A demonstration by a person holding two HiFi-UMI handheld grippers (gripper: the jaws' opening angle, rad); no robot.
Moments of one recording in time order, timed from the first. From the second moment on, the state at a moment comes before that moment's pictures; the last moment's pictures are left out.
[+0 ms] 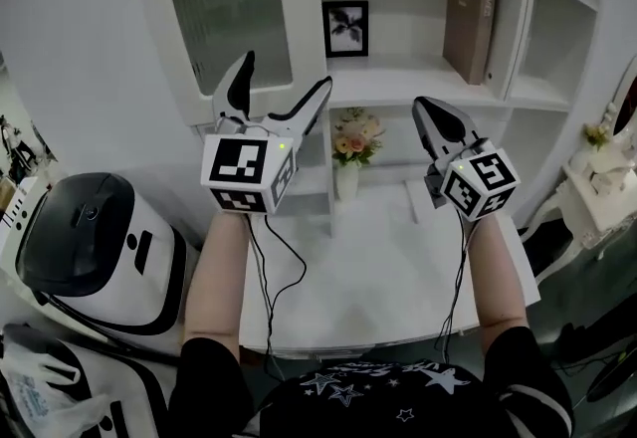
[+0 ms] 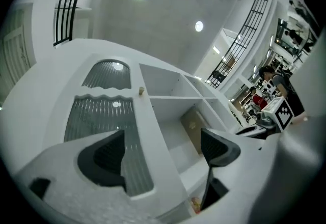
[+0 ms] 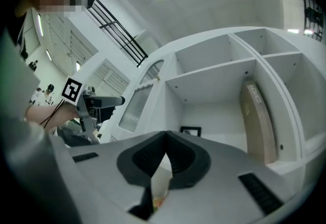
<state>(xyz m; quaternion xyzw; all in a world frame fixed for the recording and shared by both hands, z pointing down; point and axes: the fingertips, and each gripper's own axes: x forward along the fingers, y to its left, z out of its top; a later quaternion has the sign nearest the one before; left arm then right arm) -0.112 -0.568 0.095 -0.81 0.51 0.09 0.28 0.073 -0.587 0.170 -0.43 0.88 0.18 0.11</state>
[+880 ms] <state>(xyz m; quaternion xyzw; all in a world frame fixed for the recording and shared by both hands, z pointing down) -0.098 -0.619 -0.046 -0.76 0.52 0.15 0.36 0.054 -0.669 0.078 -0.40 0.87 0.23 0.15</state>
